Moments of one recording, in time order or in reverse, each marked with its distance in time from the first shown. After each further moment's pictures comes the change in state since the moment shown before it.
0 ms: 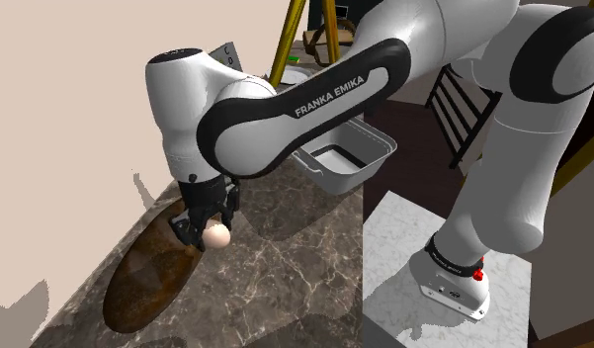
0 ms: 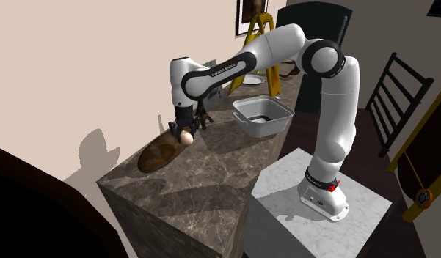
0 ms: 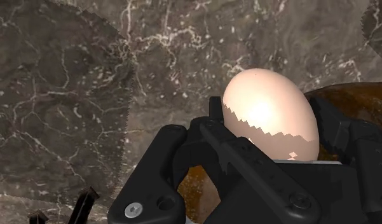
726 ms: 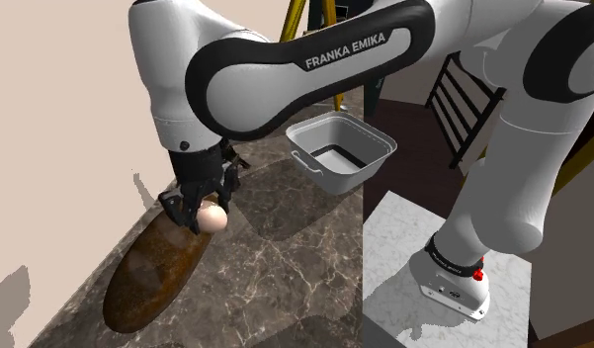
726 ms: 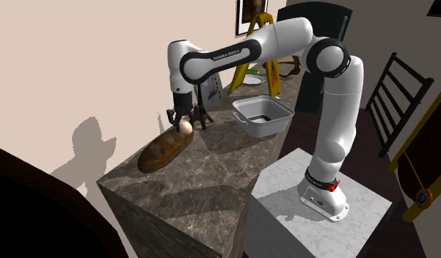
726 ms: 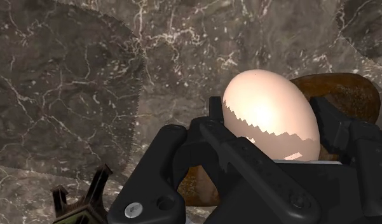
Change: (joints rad) arm -0.006 -0.042 0.006 0.099 0.021 -0.136 -0.002
